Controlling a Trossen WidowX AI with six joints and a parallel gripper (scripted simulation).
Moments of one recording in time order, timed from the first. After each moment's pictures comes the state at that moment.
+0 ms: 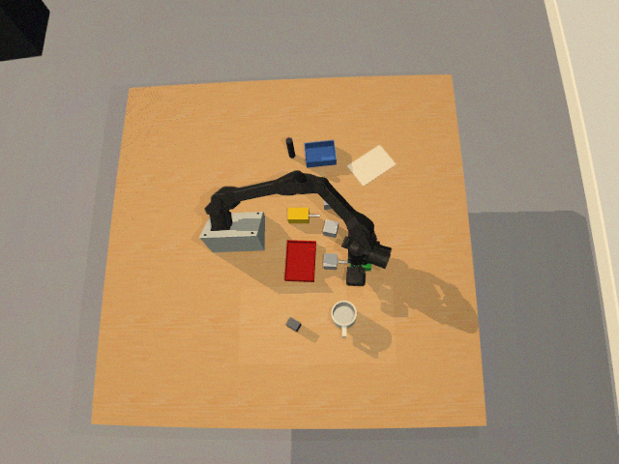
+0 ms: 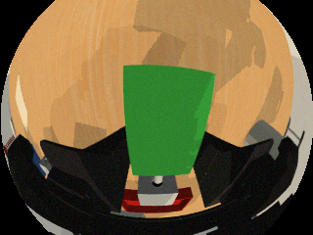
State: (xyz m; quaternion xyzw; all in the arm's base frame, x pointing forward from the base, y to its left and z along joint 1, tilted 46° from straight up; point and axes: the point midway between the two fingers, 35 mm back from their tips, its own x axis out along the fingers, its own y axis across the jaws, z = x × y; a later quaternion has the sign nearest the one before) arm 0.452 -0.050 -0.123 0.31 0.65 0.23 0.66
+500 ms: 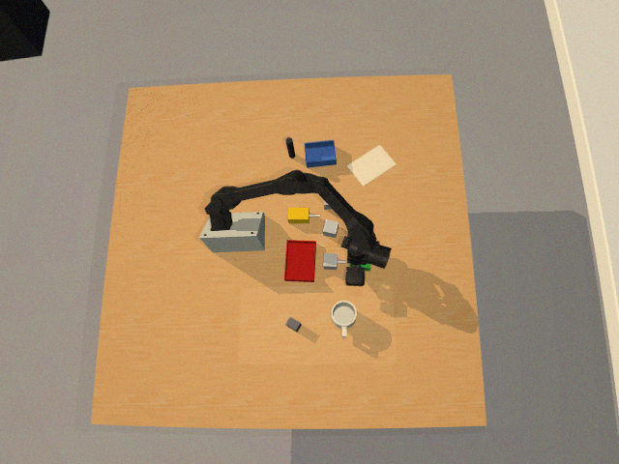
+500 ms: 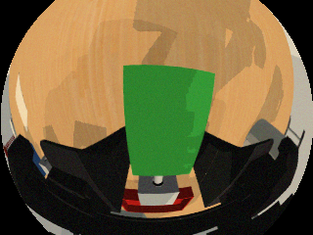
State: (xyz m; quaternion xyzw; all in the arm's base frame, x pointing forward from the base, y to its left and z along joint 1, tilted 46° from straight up) arm 0.450 -0.049 -0.123 0.31 0.65 0.23 0.66
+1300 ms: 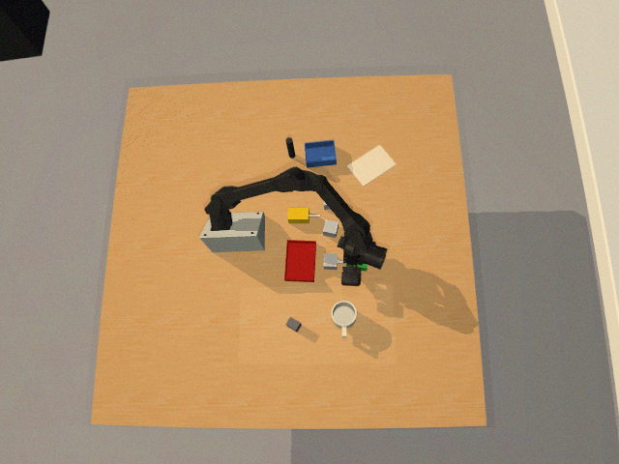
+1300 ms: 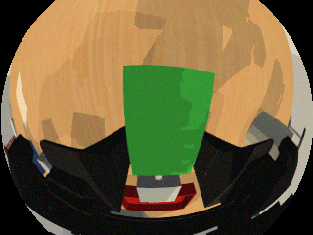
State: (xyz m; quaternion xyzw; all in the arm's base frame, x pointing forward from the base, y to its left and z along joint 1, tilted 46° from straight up) arm 0.438 -0.050 -0.123 0.31 0.65 0.23 0.65
